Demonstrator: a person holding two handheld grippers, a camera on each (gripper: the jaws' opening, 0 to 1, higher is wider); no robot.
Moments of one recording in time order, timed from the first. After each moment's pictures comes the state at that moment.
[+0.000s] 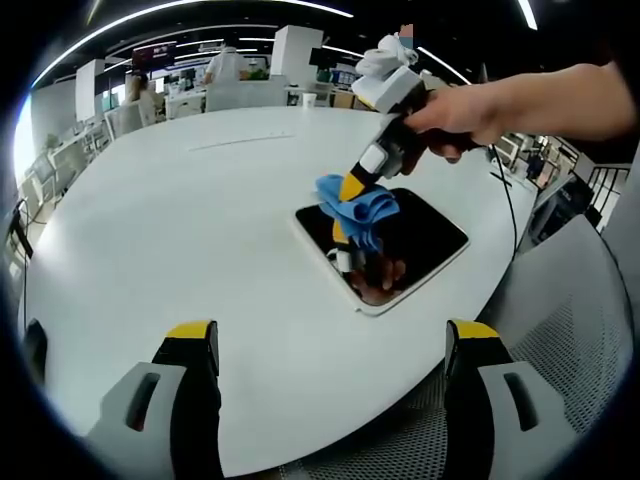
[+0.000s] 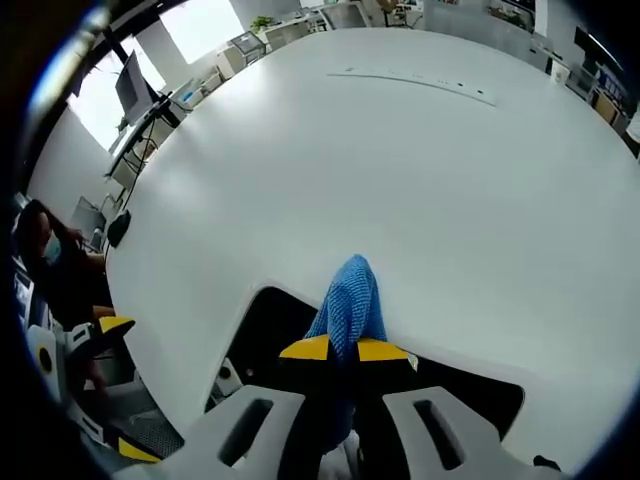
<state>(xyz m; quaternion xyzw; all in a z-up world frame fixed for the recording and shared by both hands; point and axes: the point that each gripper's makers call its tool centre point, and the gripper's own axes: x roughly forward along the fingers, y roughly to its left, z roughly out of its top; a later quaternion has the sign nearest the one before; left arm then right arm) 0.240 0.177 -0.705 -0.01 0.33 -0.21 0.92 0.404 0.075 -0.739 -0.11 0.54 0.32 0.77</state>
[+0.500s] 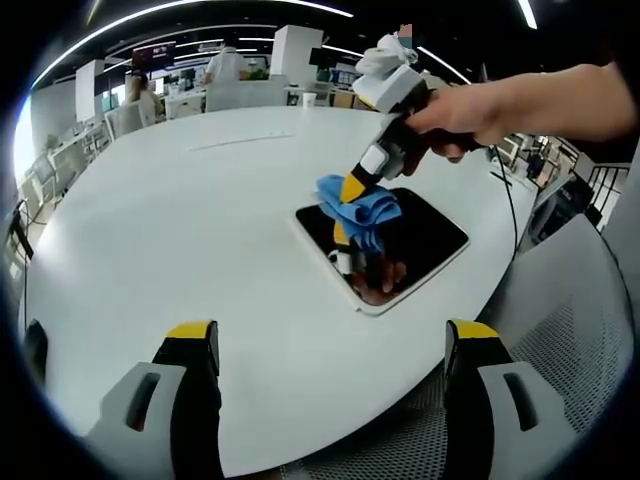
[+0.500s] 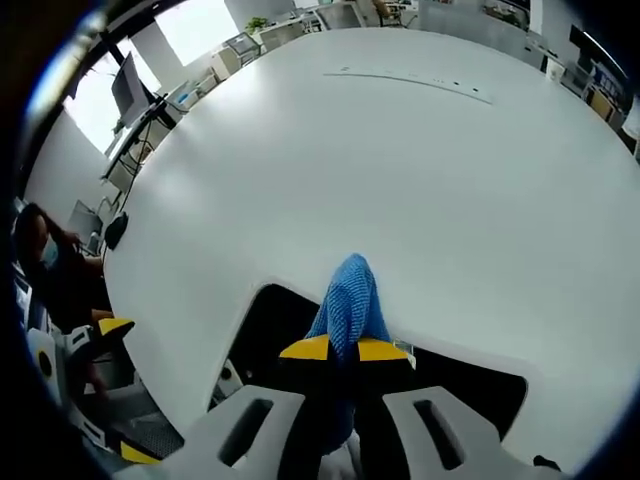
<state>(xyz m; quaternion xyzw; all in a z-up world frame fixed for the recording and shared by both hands) 0.240 0.177 -0.706 -0.01 0.33 -0.21 0.92 0.398 0.075 -0.739 -0.10 0.55 0.31 0.77</state>
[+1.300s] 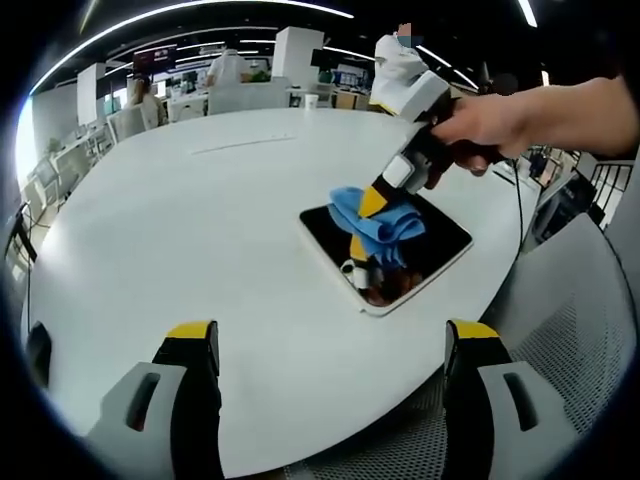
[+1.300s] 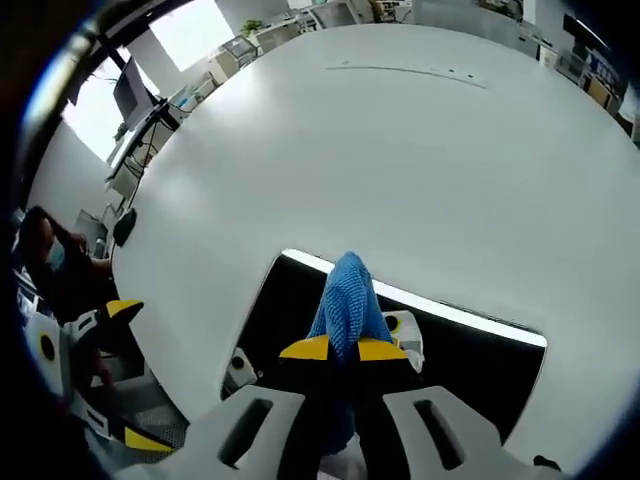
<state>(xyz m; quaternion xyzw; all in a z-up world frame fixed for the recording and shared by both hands) 0.239 0.177 -0.699 0.00 0.33 -0.20 0.92 0.366 0.068 -0.740 -0.08 0.56 0.31 0.77</state>
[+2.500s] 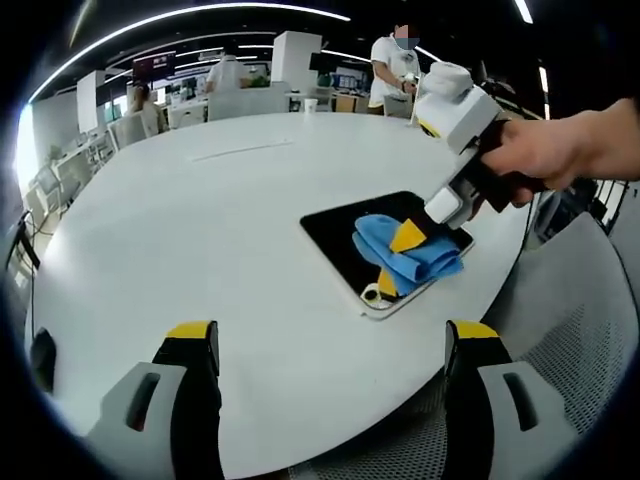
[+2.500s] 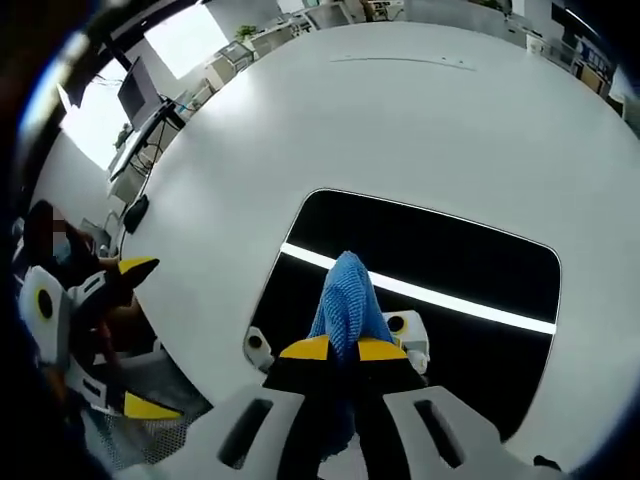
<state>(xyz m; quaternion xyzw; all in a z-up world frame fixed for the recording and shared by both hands) 0.241 0.178 -0.697 0.01 0.32 -0.20 0.93 0.305 0.060 -0.739 -0.06 0.56 0.30 0.77</state>
